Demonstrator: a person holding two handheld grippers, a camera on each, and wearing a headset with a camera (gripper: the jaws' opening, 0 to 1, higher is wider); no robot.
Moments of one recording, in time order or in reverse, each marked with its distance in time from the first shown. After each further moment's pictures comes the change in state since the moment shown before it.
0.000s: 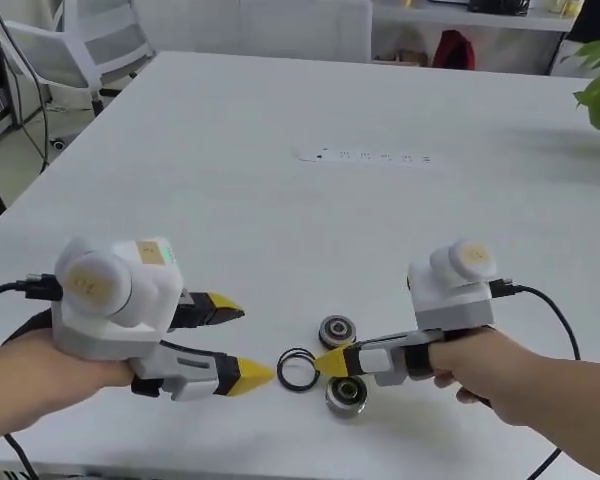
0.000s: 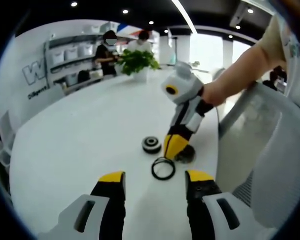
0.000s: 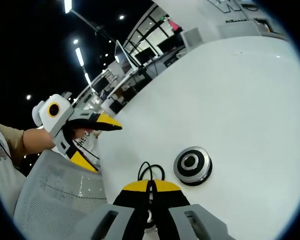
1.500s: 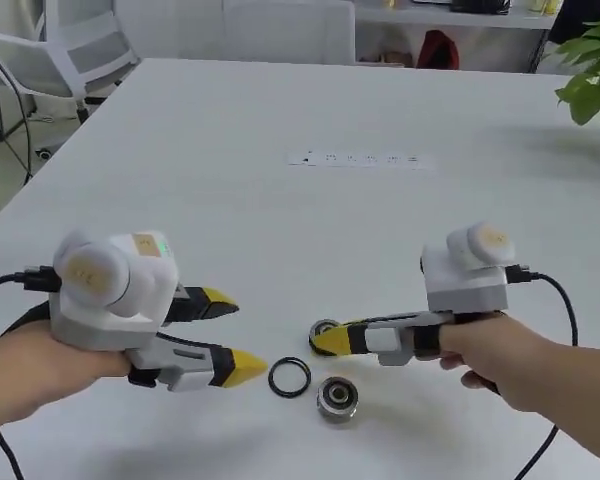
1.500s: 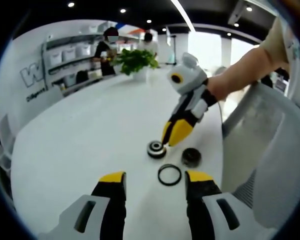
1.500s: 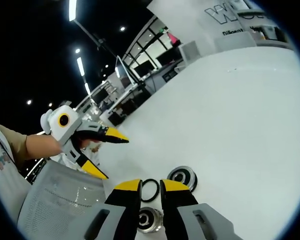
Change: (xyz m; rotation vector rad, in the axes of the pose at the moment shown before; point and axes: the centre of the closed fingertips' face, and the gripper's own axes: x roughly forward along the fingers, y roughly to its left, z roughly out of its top) left arm 0.010 0.011 0.011 0.022 0.016 -0.009; right arm -0.029 -0.003 0.030 -0.015 -0.118 -0.020
